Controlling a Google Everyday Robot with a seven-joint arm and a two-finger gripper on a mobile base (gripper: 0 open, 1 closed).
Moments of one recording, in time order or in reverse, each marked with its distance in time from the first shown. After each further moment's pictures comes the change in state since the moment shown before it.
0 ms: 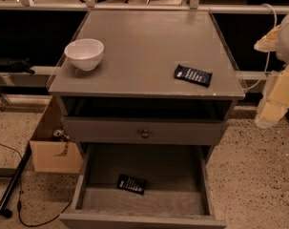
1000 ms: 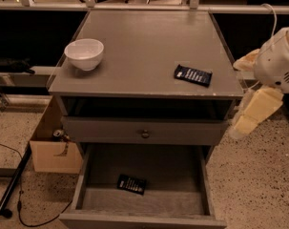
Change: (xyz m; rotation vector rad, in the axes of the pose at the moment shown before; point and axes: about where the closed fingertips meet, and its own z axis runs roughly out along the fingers) arm -0.019 0.009 0.050 -0.057 -0.177 0.033
